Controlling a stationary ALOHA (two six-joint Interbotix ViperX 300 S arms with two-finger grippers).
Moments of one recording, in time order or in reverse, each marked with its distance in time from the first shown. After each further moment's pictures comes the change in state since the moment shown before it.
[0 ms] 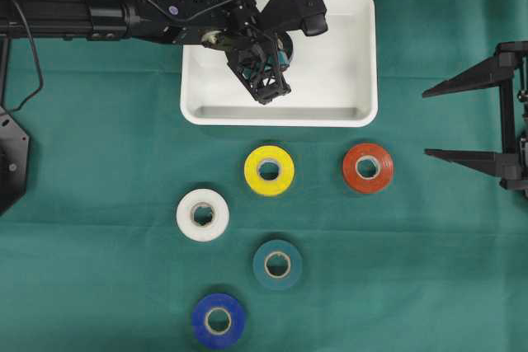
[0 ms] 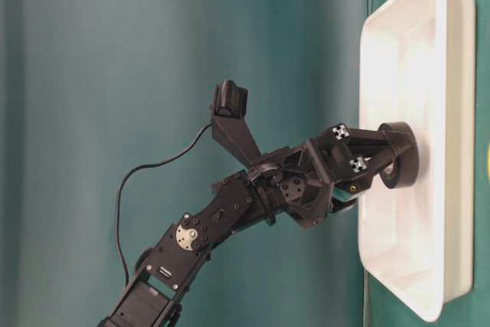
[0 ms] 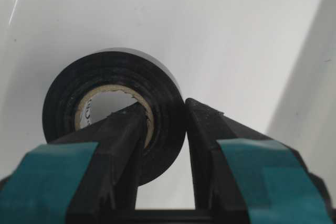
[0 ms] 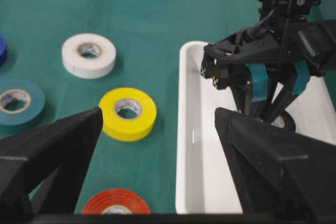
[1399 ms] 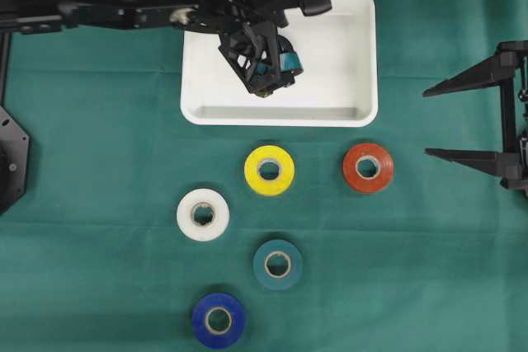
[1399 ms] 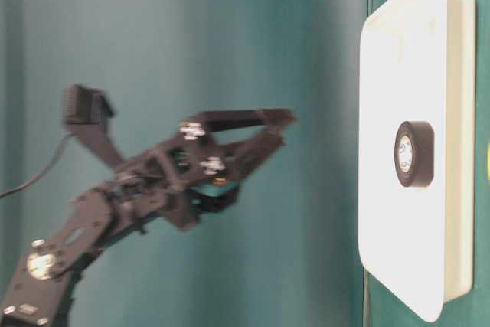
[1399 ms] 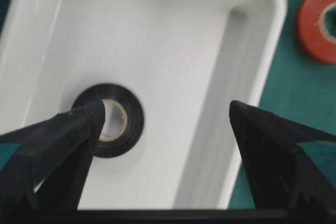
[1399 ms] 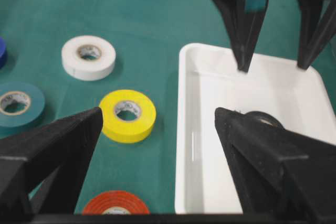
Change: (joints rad) left arm -0.066 -0.225 -0.084 0.002 0.166 0.011; right arm 0.000 -0.003 -0.002 0.000 -0.002 0.000
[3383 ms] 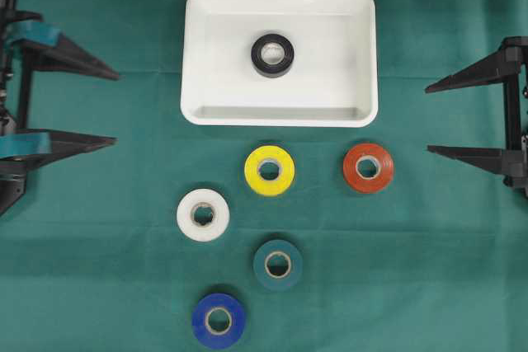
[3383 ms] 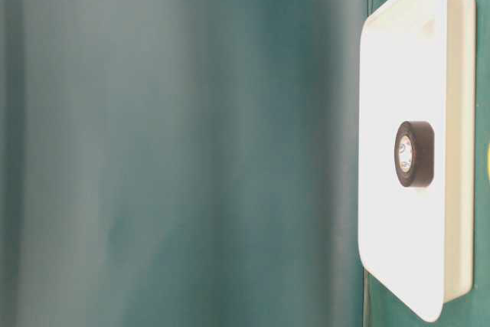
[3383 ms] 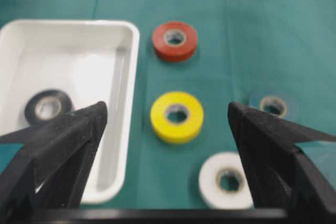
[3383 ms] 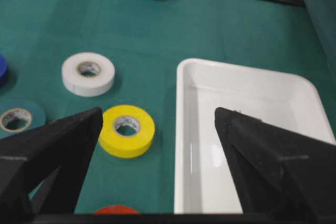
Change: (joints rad) left arm -0.245 -1.012 0.719 0.000 -0.238 0.018; right arm 0.000 -0.012 -0.018 0.008 -0.006 0.005
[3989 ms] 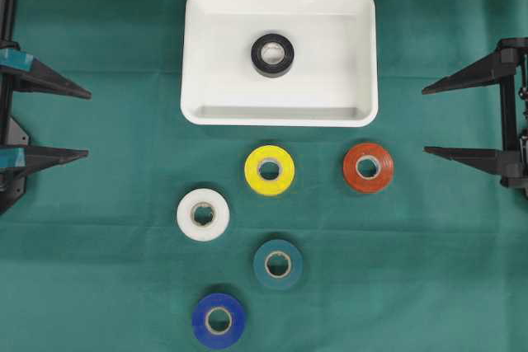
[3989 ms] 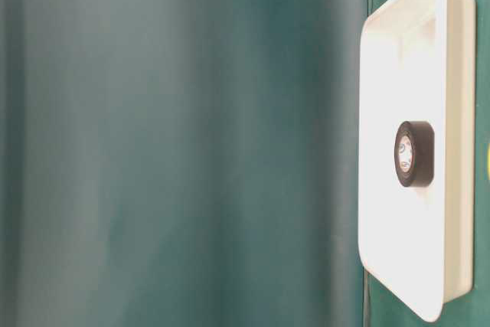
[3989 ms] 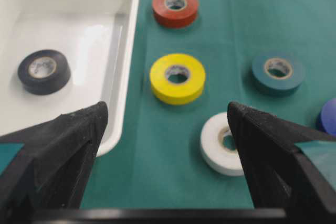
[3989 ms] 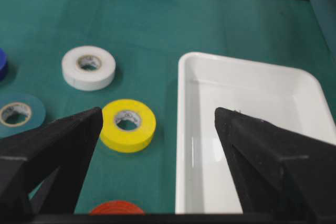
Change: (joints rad) left arm 0.000 -0.193 0.252 -0.002 -0.095 -0.005; right arm 0.000 0.020 0.000 0.000 0.000 0.002
